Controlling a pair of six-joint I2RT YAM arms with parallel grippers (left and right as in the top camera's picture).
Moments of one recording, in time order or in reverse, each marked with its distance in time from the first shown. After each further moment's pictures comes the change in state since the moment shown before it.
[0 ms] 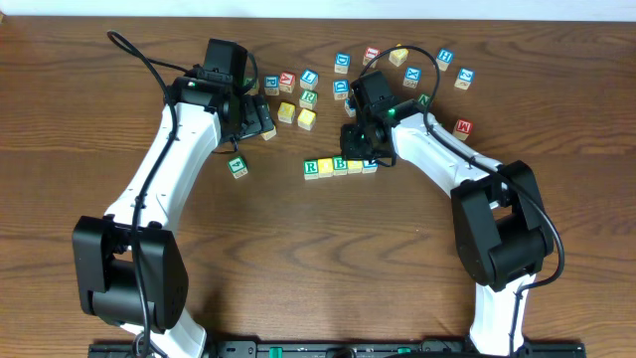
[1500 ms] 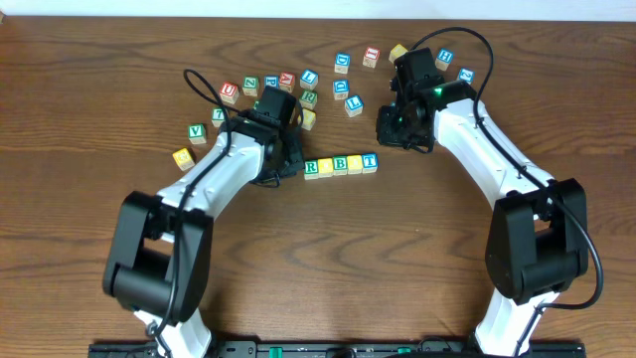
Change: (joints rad) left arm -0.167 0.064 -0.249 0.243 0.190 -0.101; right arm -0.139 -0.121 0.043 -0.188 0.029 -0.003
